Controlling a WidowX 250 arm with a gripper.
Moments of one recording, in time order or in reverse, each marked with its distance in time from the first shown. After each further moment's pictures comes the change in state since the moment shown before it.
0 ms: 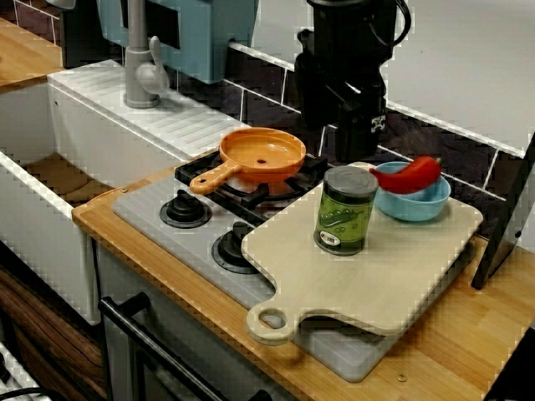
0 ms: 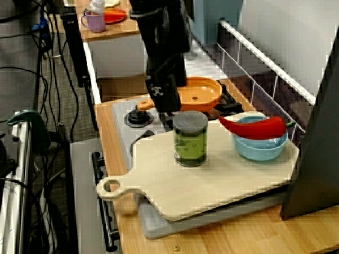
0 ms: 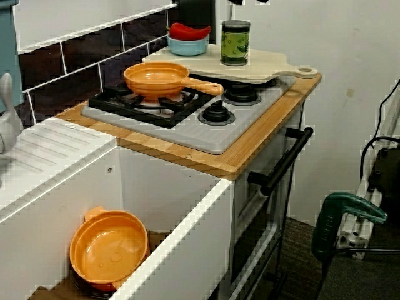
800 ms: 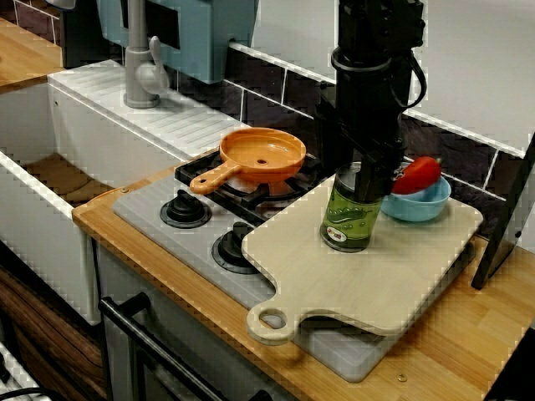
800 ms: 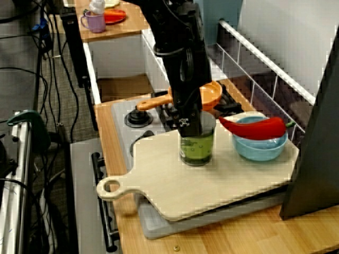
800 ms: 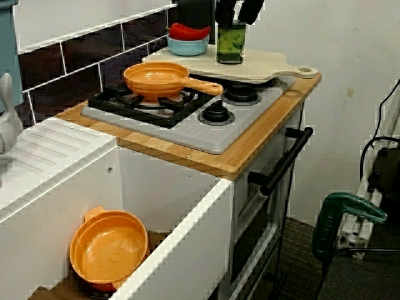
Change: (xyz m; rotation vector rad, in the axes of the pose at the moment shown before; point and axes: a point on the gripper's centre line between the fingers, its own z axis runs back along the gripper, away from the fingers) arm 0.011 -0.001 -0.039 0.053 0.016 0.094
